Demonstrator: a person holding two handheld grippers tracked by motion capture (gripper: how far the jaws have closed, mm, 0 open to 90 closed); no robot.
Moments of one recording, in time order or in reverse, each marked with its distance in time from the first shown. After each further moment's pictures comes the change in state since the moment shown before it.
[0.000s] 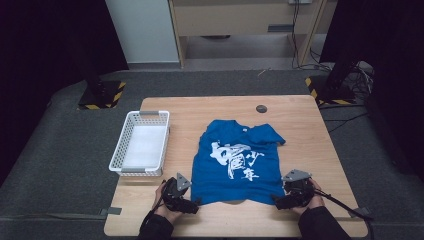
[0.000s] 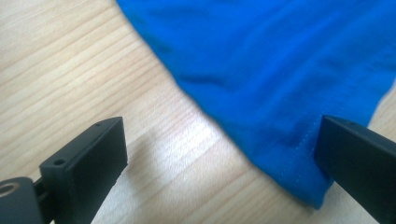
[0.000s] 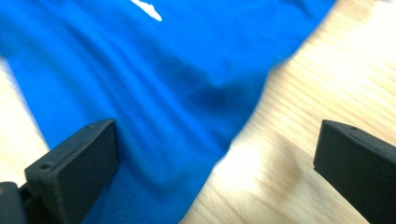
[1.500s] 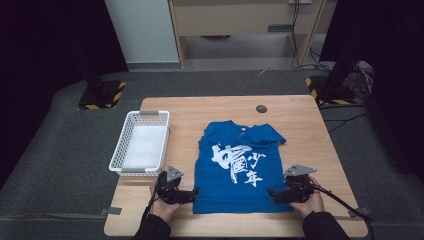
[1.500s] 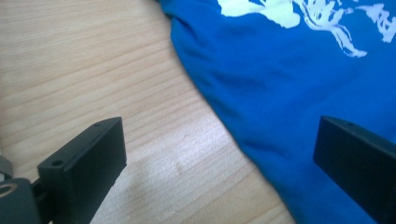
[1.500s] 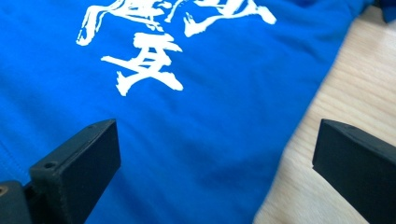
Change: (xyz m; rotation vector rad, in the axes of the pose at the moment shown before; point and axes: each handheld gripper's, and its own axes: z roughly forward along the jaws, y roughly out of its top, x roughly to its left) left arm 0.020 0.010 -0.006 -0.138 -0.024 -0.186; right arm -0.003 0.014 -0.003 -0.102 0.087 0.078
